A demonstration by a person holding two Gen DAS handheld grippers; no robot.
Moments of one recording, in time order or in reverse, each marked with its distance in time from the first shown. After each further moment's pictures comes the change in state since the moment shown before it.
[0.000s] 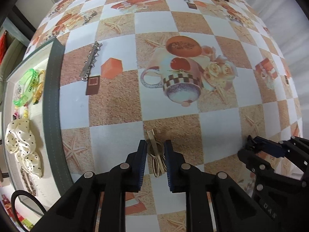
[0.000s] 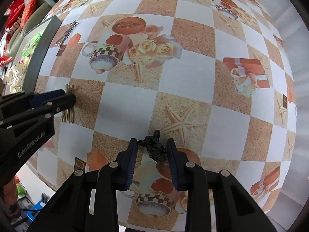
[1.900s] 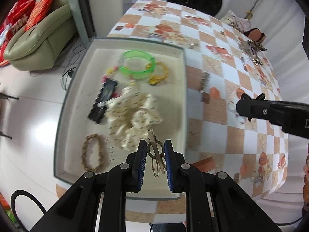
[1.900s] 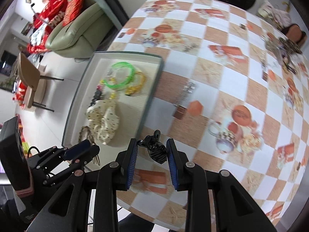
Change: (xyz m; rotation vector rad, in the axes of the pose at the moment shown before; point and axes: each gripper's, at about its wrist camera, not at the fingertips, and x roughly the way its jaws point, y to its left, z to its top) left arm -0.089 0.193 -0.080 -0.324 -0.176 -0.027; right arm -0.089 0.162 0.088 -0.199 -0.079 0.231
